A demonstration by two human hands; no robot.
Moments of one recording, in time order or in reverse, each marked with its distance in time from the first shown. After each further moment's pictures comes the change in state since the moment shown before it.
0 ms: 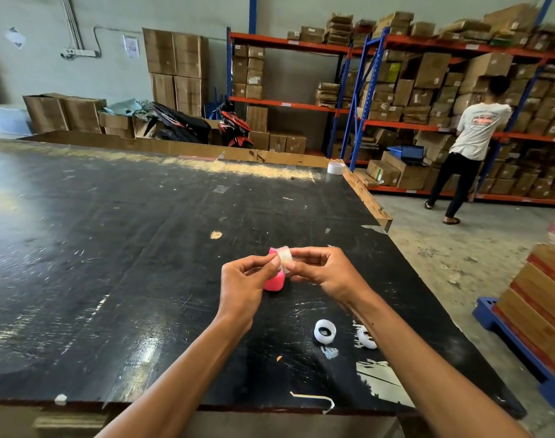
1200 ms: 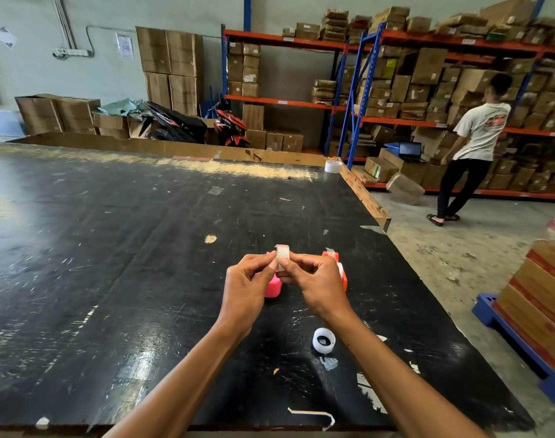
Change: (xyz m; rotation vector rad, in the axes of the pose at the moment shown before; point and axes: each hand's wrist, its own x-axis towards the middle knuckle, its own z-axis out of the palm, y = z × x) left_hand 0.022 -0.020 0.006 0.140 -0.050 0.115; right_hand 0.015 0.028 0.018 0.067 0.194 -0.186
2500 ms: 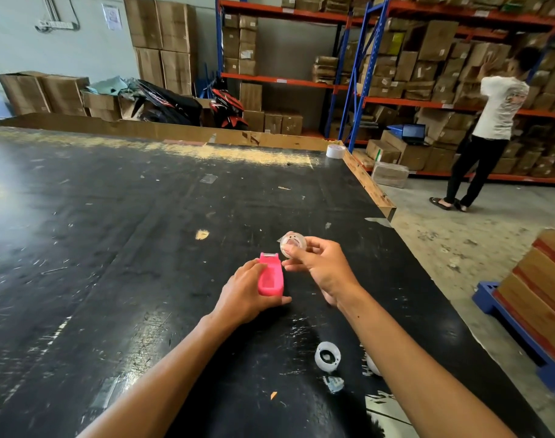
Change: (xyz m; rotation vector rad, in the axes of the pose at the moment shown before) left_hand 0.057 -0.066 -0.013 0.995 -0.332 -0.018; right_hand 0.060 0.014 -0.018 0.021 0.091 0.317
